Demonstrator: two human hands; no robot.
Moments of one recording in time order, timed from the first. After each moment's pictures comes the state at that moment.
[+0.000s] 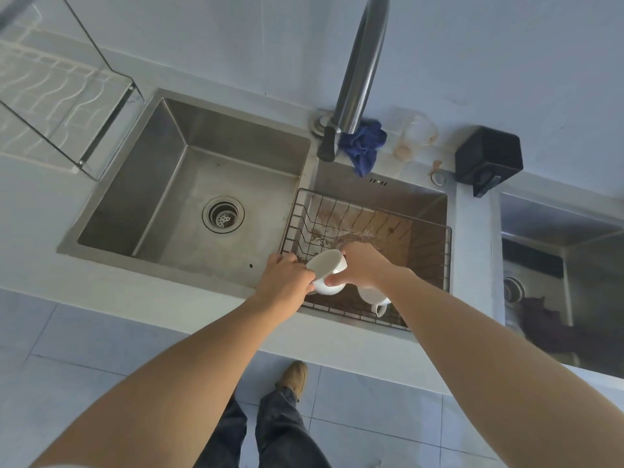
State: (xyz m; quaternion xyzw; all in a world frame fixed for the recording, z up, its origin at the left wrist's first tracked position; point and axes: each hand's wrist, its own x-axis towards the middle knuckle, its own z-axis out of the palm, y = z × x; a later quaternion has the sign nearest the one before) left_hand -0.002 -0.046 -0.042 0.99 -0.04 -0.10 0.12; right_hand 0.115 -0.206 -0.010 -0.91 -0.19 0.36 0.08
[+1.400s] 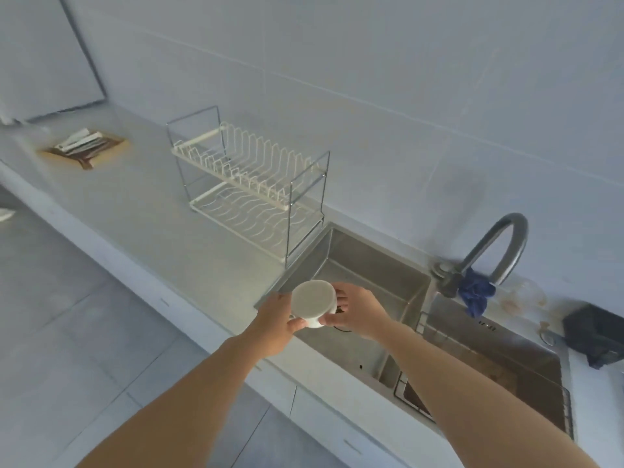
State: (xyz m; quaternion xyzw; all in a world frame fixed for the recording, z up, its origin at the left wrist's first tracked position) left_hand -0.165 0.200 0.105 0.89 0.28 -0.02 0.37; right_hand -0.003 0.054 0.123 -0.83 -0.38 0.29 0.30
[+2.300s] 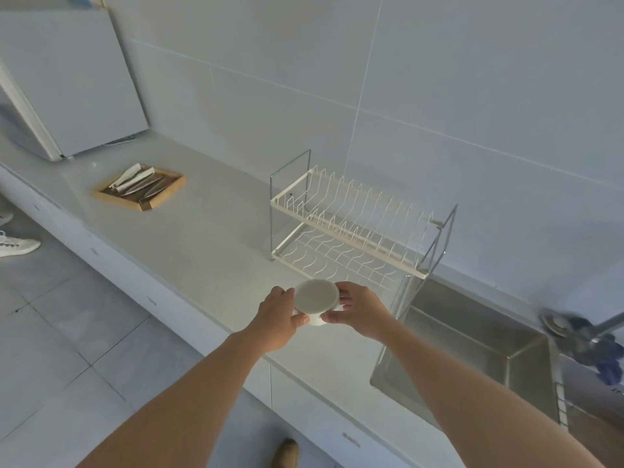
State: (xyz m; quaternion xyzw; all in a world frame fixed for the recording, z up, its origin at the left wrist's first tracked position) left_hand -0.233 0.536 0.124 0.89 0.29 -0.02 0.33; right_hand -0.072 0.385 0.126 -0.81 -0.34 0.29 0.37
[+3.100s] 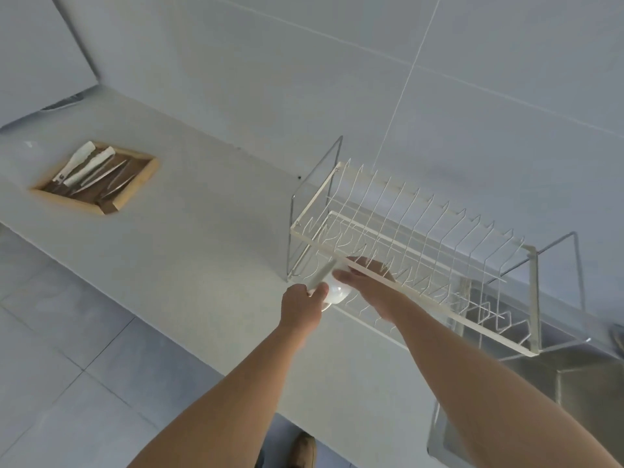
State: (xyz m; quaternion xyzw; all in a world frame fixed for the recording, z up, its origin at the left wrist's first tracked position) left_hand -0.095 0.668 0.067 0.68 0.46 0.04 0.58; right_hand 0.042 0.562 0.068 -0.77 -0.14 0.34 0.52
